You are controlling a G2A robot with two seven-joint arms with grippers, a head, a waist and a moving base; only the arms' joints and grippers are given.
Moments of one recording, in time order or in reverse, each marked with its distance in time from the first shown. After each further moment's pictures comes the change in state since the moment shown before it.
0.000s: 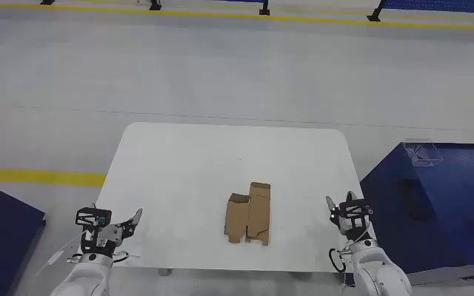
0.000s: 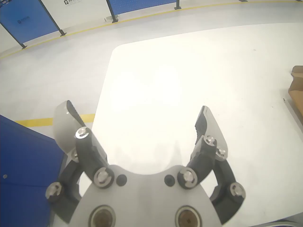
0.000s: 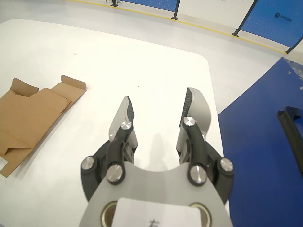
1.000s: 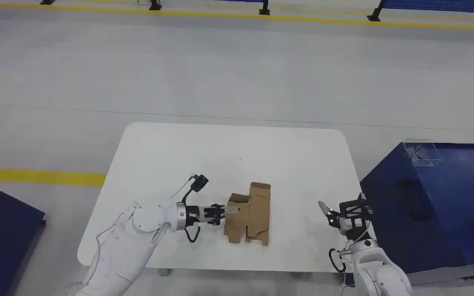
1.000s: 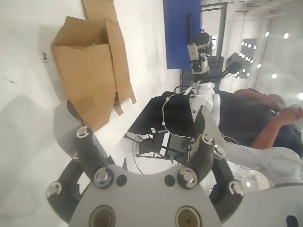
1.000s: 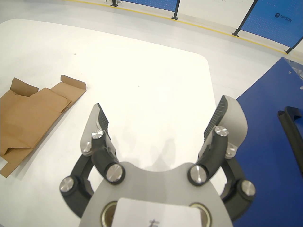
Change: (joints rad) left arm -0.777 -0.097 0.581 0.577 -1.314 -0.172 -0.983; right arm 0.000 0.000 0.000 0.000 0.000 0.000 0.000
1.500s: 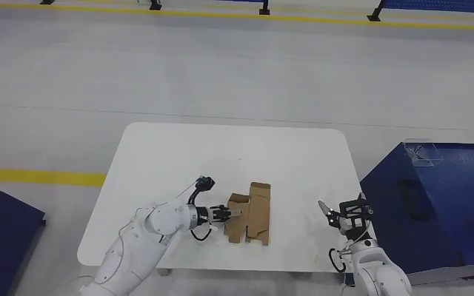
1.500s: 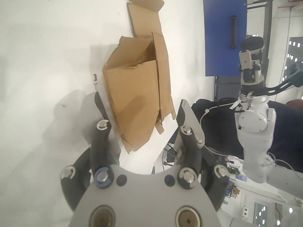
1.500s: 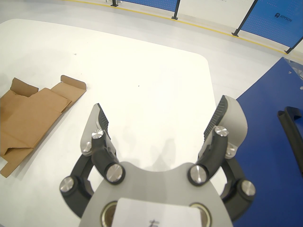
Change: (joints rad) left arm -0.049 -0.030 0.123 0.093 0.188 -0.013 0.170; right arm 0.000 0.000 0.000 0.000 0.000 0.000 0.000
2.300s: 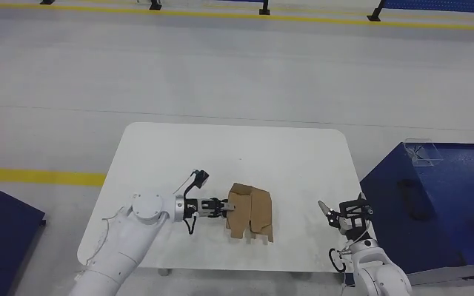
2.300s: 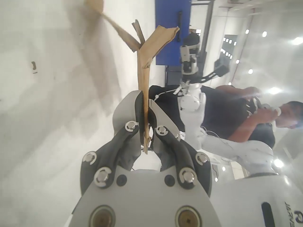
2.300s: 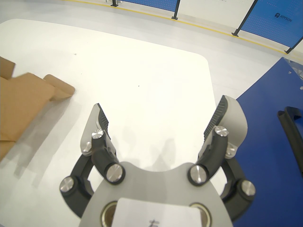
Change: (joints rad) left arm -0.063 0.003 -0.133 0.135 -0.451 -0.104 -0.355; right arm 0.000 0.000 0.000 0.000 0.000 0.000 0.000
